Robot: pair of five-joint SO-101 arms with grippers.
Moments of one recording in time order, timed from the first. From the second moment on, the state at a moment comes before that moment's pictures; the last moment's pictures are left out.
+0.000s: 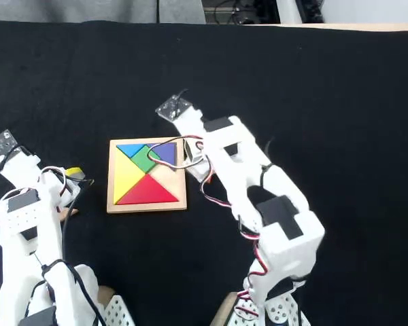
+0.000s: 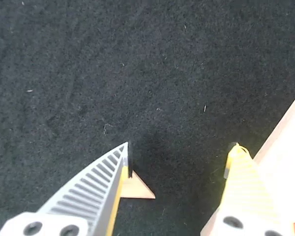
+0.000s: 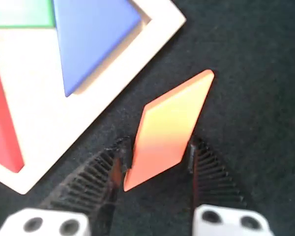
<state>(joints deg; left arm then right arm) -29.7 -35.1 65.1 41.5 15.1 -20.5 17.3 18.1 56.2 24.5</state>
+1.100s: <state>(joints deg) -29.7 -35.1 65.1 41.5 15.1 -18.7 21.6 11.4 59.8 25.0</state>
